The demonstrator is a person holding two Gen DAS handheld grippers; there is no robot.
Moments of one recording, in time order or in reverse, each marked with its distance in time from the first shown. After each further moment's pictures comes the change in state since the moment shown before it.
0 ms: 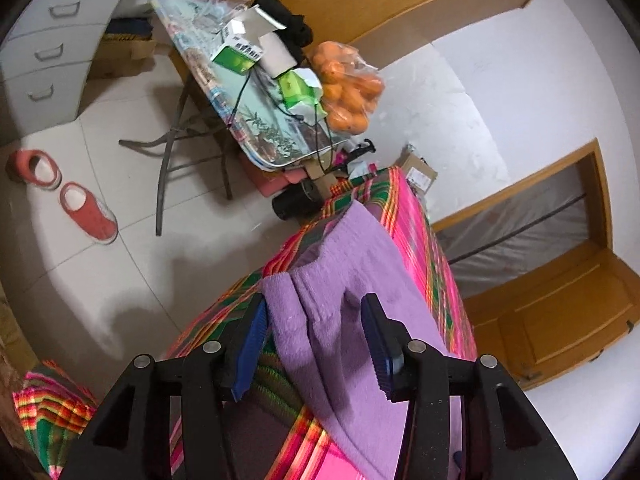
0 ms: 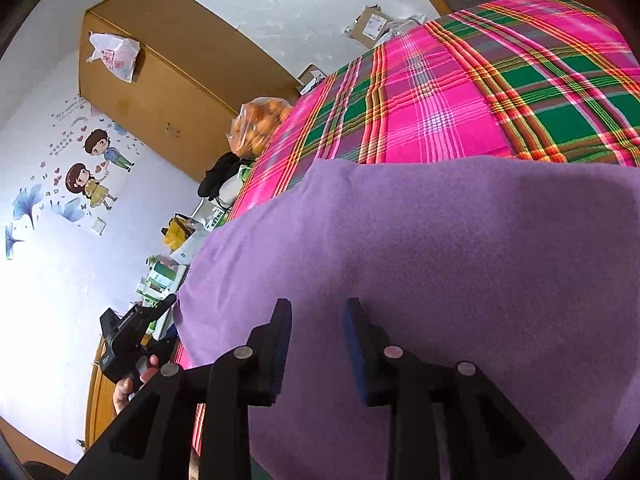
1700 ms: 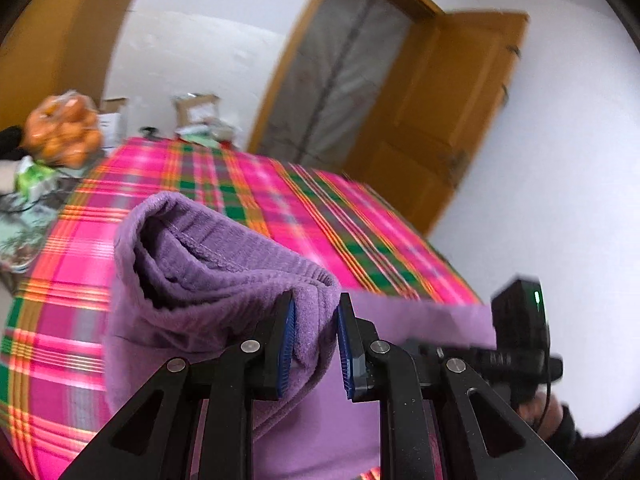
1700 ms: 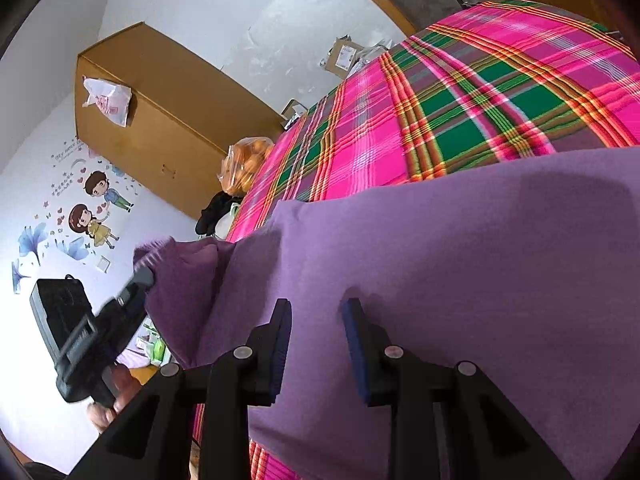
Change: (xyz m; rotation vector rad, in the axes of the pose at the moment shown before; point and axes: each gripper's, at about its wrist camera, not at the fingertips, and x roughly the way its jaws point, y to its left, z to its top) left arm 0.026 -0.239 -0.177 0.924 0.282 -0.316; right arm -0.063 -0.045 -0.010 0.096 -0.118 0.008
